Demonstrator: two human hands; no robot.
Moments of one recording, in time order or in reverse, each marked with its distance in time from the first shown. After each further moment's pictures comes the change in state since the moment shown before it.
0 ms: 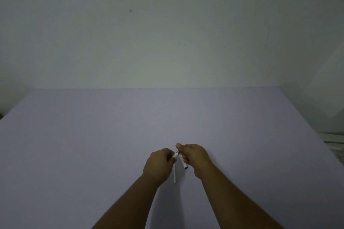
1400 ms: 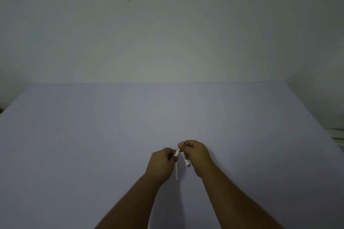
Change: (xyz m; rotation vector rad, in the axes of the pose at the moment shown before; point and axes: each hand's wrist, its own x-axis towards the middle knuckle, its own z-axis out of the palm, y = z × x) left_hand 0.010 -0.017 0.015 -0.083 0.001 -0.039; right_hand 0.009 0.009 0.006 -0.109 -0.002 -0.095
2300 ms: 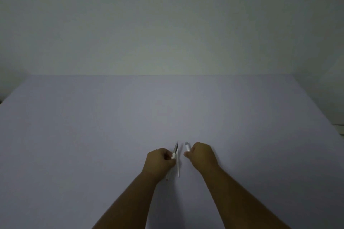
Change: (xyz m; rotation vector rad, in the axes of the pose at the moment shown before) left_hand 0.005 -0.025 0.007 -0.013 -0.036 -0.122; right_hand 0.022 0.029 -0.007 -0.858 0.124 0.040
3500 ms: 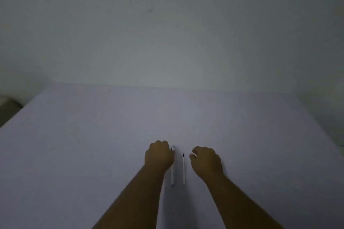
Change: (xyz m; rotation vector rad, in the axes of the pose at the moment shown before) left_hand 0.003 0.029 -0.039 0.315 0.062 -0.045; right_hand -0.034 -0.019 -0.020 -0.282 0.156 -0.276
